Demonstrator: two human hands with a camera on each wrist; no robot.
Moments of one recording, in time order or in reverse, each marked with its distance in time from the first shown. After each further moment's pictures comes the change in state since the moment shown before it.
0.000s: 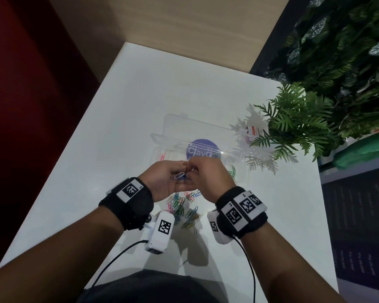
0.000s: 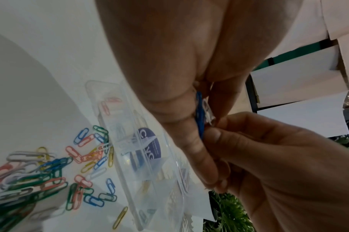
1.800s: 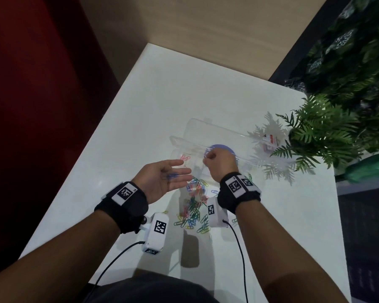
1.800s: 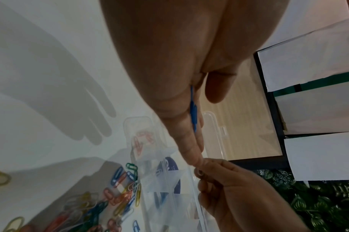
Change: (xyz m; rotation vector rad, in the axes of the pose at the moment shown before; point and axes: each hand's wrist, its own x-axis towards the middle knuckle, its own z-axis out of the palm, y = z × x) left_hand -0.026 0.014 -0.060 -0.193 0.196 0.047; right_hand 0.078 0.013 0.034 0.103 0.074 0.377
